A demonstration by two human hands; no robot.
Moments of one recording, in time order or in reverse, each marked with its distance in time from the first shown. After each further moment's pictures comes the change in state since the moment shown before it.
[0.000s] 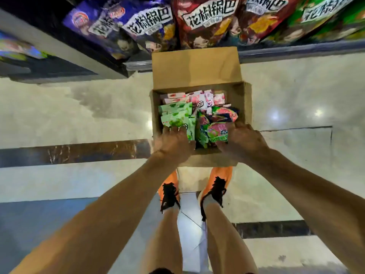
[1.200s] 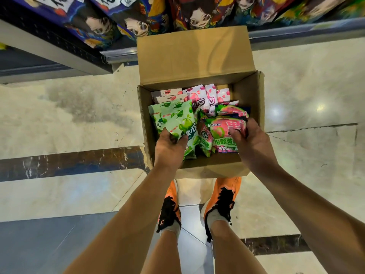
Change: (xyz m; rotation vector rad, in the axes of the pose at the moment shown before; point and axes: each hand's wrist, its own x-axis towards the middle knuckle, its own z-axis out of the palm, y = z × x) left_hand 0.063 -0.010 0.076 -1.334 0.156 -0.381; right_hand 0.066 0.032 0.085 0.801 0.295 0.061
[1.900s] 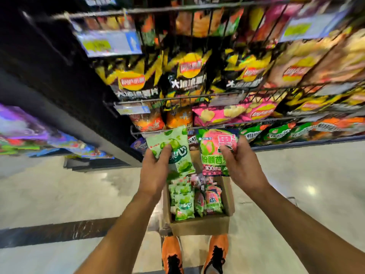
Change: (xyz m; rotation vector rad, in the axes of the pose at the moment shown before) left_hand -0.283 0.289 -0.160 -0.312 0.042 0.447; right_hand -0.191 -0.295 -0.235 0.159 0.249 -0.496
